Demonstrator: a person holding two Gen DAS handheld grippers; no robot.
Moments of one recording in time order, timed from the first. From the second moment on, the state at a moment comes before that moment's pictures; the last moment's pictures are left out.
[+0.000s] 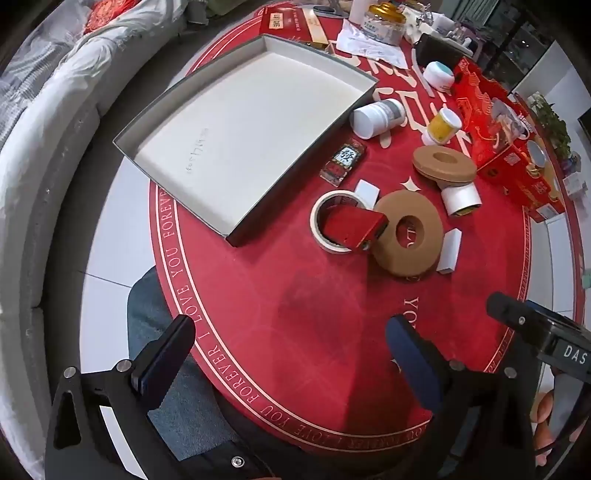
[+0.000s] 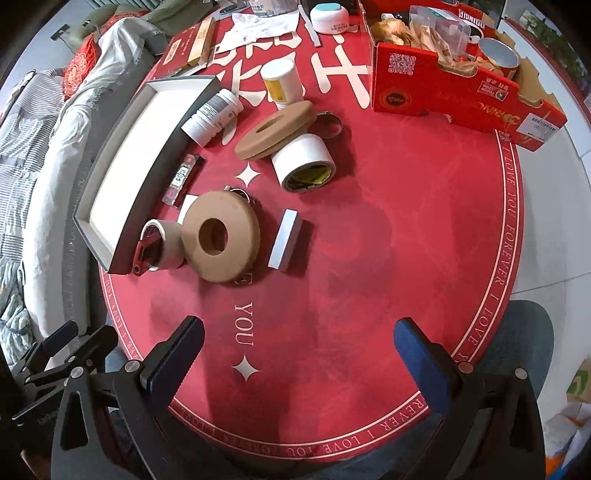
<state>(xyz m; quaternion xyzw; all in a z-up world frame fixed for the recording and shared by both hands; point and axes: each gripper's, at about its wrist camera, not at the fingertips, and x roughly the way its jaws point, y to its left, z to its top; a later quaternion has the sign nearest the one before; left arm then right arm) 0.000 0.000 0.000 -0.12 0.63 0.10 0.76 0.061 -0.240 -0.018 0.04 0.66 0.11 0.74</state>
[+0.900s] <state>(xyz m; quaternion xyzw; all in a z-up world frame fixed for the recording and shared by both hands) 0.021 -0.005 -0.005 -0.10 0.63 0.09 0.77 0.070 -0.234 -0.038 0.02 0.68 0.11 0.72</state>
